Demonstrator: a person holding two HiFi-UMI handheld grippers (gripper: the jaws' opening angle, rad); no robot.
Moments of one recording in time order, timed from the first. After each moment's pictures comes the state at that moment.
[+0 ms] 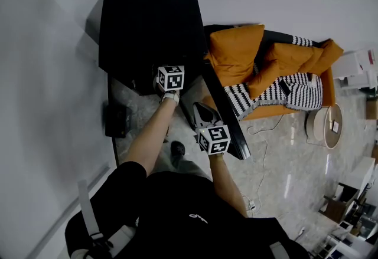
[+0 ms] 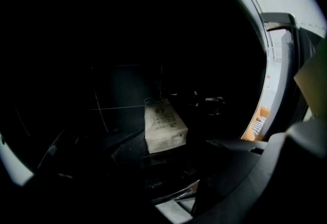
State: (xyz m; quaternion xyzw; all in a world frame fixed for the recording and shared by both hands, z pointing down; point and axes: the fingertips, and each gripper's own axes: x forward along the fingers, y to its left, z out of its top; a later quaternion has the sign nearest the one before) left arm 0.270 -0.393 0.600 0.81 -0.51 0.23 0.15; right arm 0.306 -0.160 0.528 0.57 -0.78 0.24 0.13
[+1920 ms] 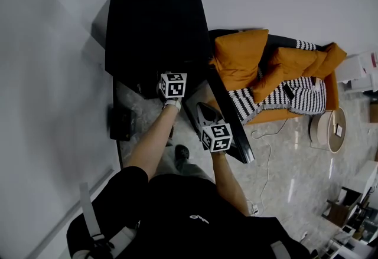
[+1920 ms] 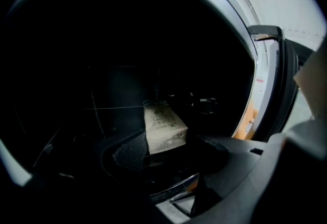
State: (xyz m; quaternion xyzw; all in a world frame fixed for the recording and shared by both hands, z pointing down) left arm 0.267 -0.384 0.594 0.83 -0.48 0.22 0.16; right arm 0.306 -0.178 0.541 0.57 -0.78 0.25 0.13
